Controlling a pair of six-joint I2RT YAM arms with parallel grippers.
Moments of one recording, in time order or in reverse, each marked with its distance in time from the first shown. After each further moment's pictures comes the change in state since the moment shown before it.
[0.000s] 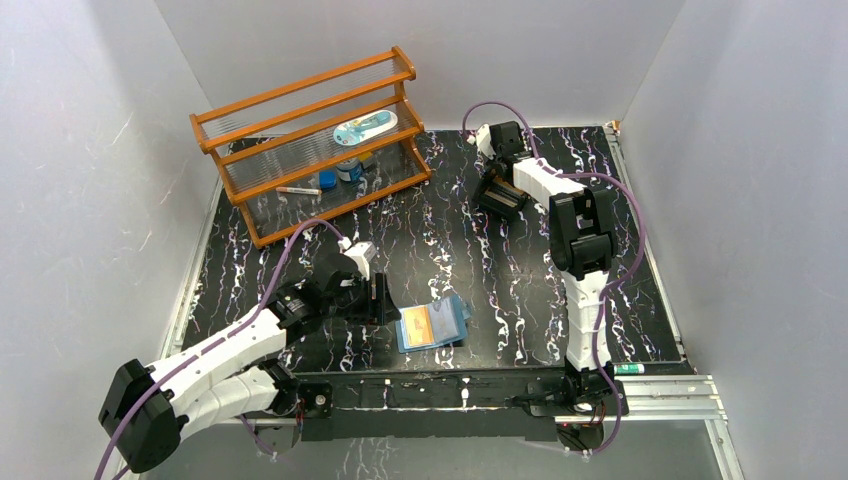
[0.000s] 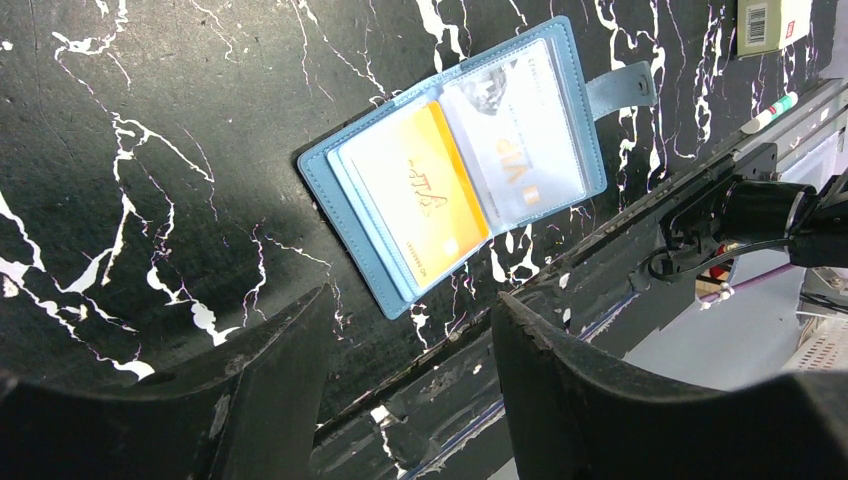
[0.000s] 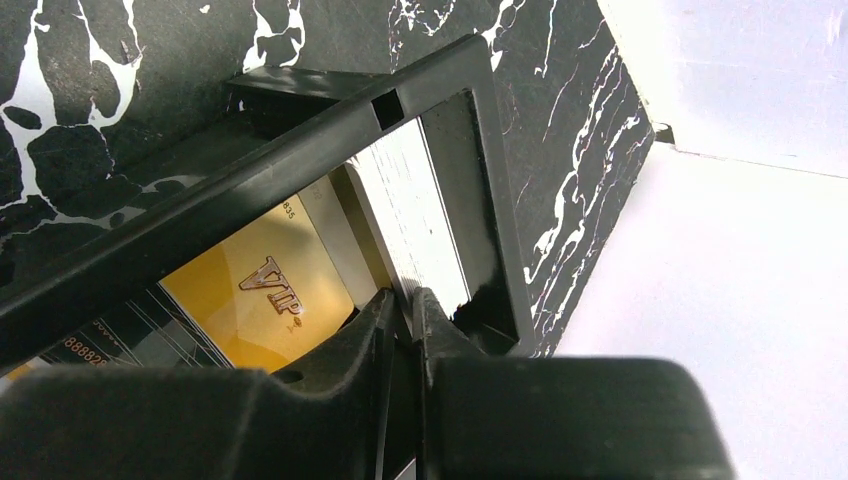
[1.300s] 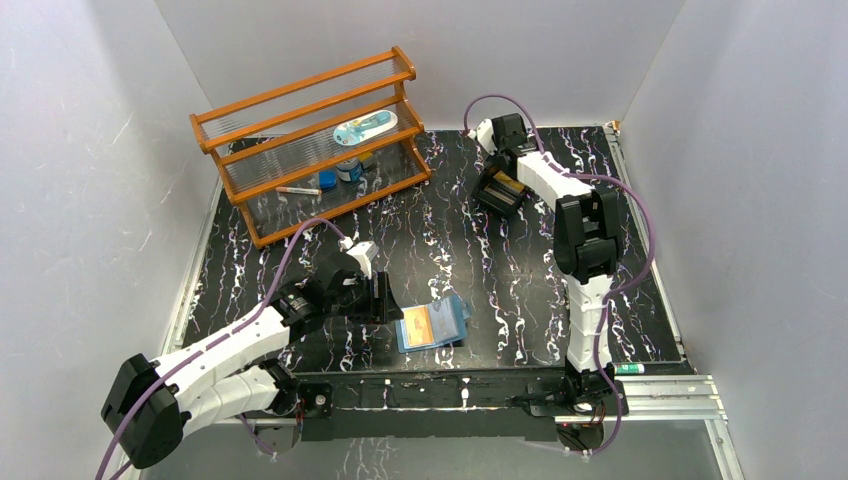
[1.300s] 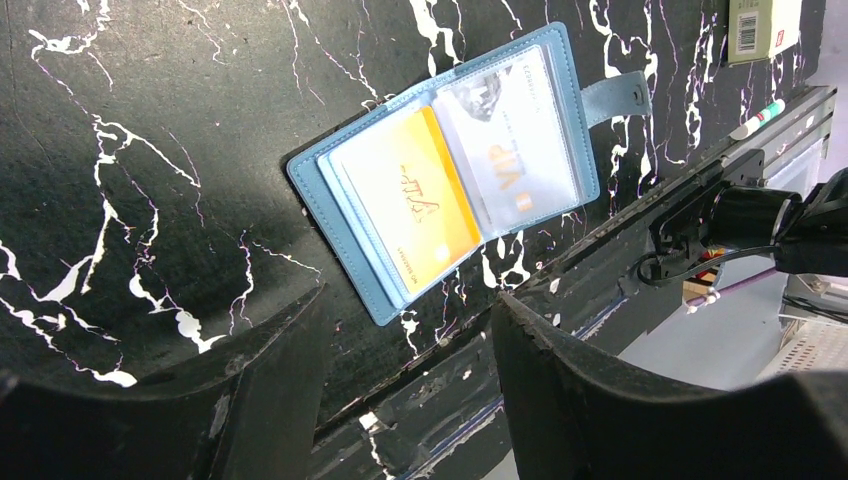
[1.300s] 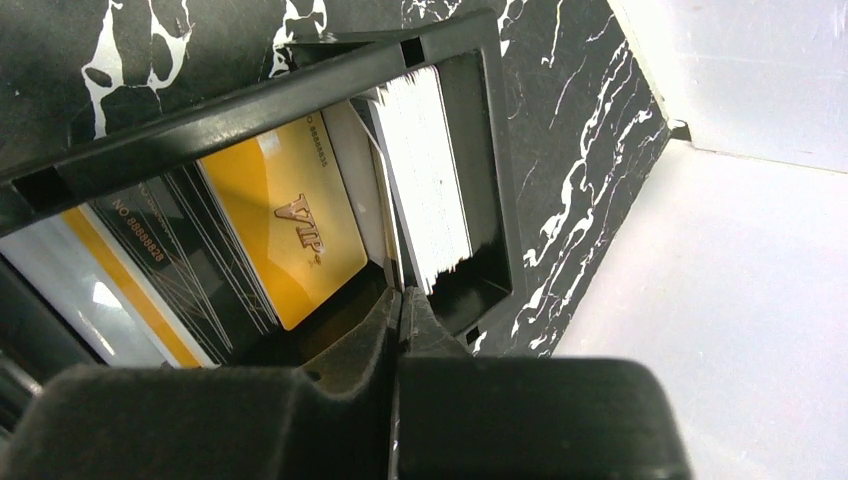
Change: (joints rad) left arm 0.000 0.028 0.000 0.029 0.012 -0.024; right arm 0.000 -0.056 0.035 -0.133 -0.061 0.040
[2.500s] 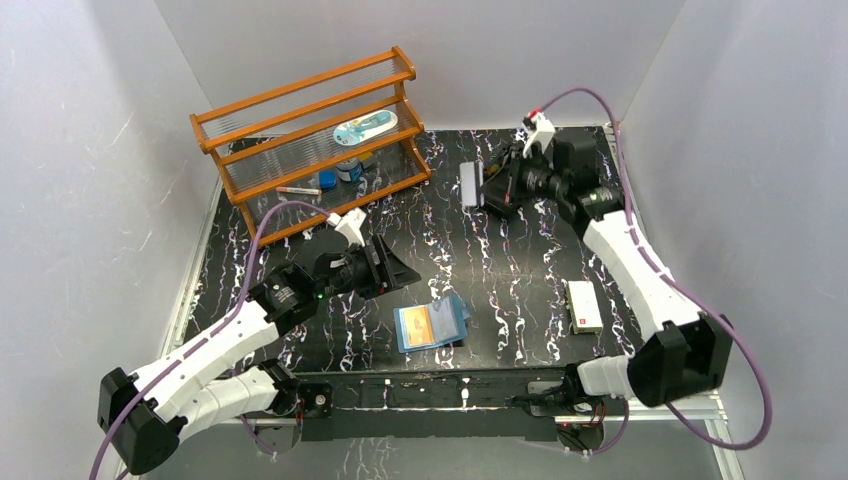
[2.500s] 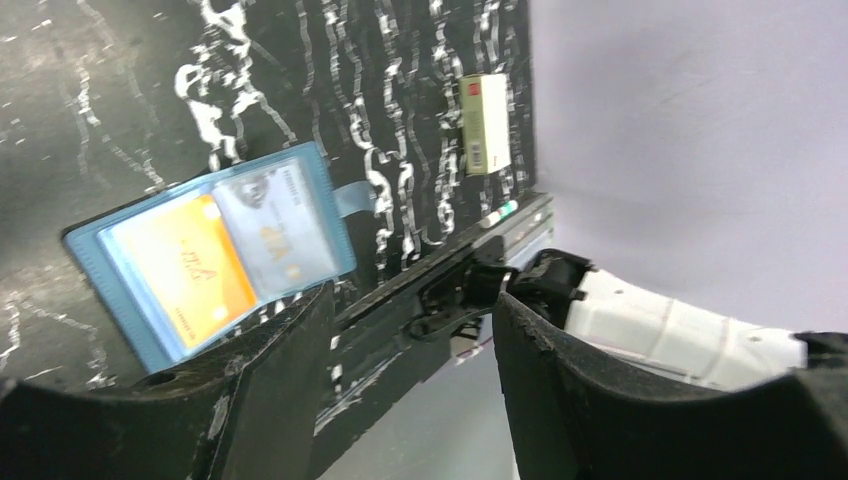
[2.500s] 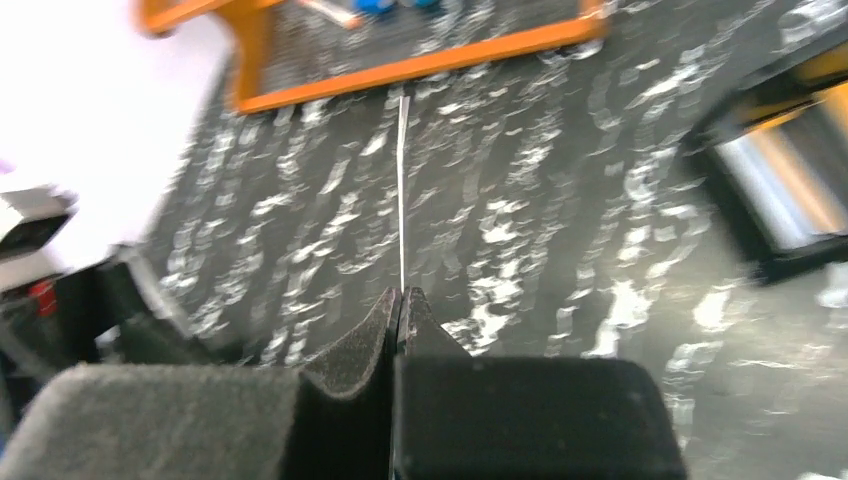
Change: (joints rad) left arm 0.000 -0.042 0.172 0.043 0.022 -0.325; right arm 0.000 -0.814 -0.460 -0.026 -0.797 0.941
